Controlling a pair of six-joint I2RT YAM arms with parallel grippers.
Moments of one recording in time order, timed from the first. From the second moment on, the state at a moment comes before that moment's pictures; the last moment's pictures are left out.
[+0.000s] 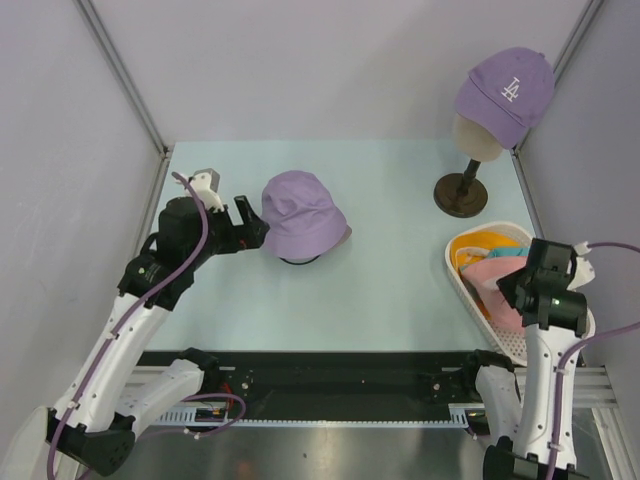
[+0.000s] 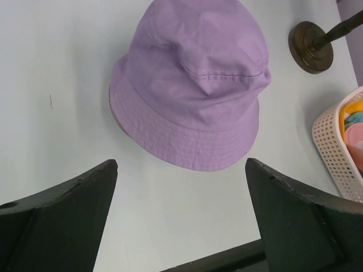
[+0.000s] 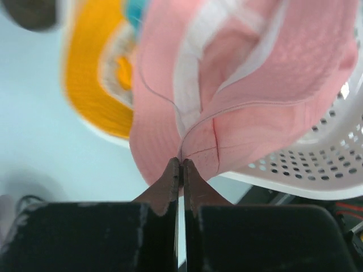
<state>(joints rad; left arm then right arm) -0.39 0.88 1.07 -0.66 -0.04 -0.44 -0.25 0.69 0.89 -1.11 0.20 0.82</state>
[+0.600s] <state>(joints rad) -0.39 0.86 1.12 -0.67 -0.03 -0.44 -0.01 0.76 1.21 -0.90 0.01 0.79</state>
